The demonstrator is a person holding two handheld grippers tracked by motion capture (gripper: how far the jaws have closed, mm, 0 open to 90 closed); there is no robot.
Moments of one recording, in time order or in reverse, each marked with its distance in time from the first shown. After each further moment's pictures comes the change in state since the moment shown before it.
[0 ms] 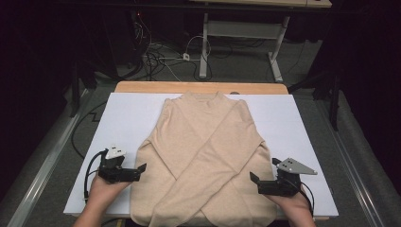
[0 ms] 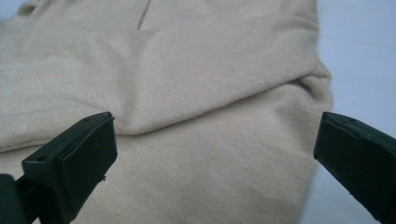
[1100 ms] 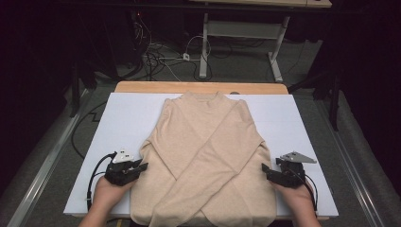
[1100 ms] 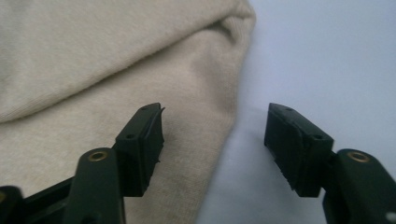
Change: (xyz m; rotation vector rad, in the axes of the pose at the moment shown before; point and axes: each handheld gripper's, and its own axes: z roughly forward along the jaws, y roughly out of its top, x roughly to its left) left arm -0.012 -0.005 0.011 0.032 -0.105 0.095; right arm -0.034 -0.002 0.016 0.188 -0.166 0.089
